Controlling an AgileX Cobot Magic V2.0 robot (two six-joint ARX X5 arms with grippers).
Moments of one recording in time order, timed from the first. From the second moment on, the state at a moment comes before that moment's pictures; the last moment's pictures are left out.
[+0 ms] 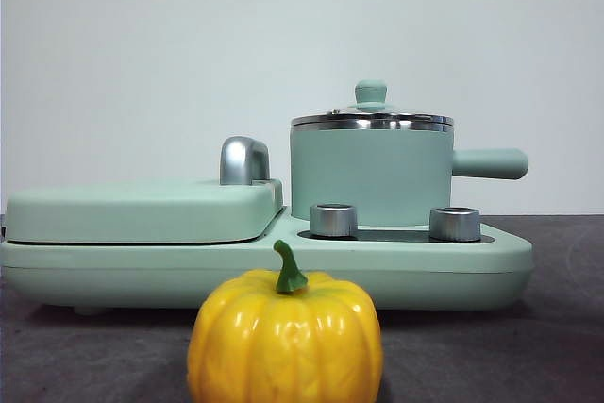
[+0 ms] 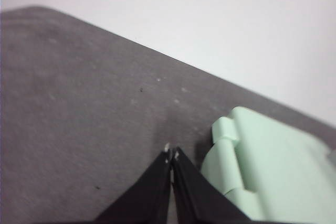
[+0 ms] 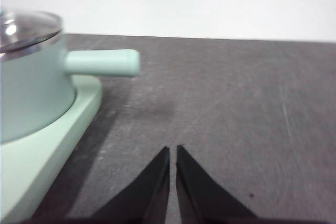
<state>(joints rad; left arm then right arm) -0.03 0.01 0.03 -0.08 -0.05 -0.44 0.10 0.01 0.02 -0.12 0.01 0.08</state>
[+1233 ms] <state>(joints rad) -0.03 0.32 0.62 -0.47 0.16 -0.40 0.10 0.27 0.57 -0.38 -0.09 0.22</state>
